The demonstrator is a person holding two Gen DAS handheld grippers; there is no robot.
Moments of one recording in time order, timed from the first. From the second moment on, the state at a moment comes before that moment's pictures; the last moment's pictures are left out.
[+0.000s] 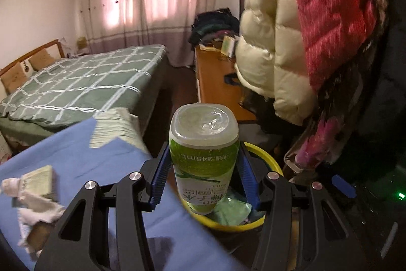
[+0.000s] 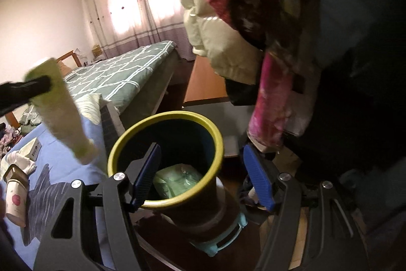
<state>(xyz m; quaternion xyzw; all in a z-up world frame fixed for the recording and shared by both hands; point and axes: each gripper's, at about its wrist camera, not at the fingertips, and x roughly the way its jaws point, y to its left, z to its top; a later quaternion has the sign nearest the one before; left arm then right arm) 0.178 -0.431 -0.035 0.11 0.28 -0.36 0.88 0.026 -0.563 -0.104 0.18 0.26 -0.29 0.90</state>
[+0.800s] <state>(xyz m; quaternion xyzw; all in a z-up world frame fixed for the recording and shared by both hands) 0.171 -0.267 -0.005 0.06 0.23 -0.23 0.94 0.054 -0.515 -0.102 0.16 0.28 -0.23 0.92</state>
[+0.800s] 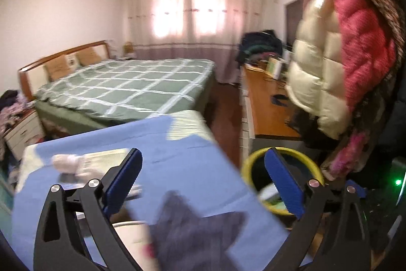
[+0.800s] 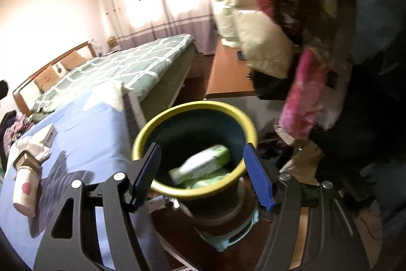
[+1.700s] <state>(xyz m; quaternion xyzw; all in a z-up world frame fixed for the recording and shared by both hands) 0.244 0.041 -0.073 -0.04 0.22 0.09 0.97 0.186 -0.280 -0.074 0.03 0.33 0.03 0.94</state>
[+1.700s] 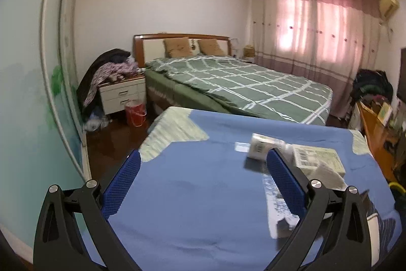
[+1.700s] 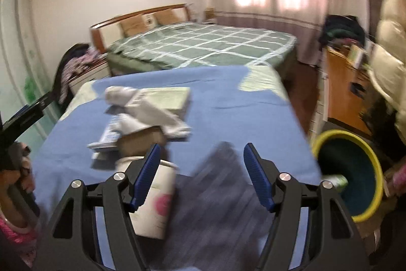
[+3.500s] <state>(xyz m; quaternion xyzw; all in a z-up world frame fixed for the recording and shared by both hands) 0.234 0.021 -0.080 -0.03 0.23 0.09 0.97 0.164 -0.426 -0.099 0.15 0.31 -0.17 0.92</state>
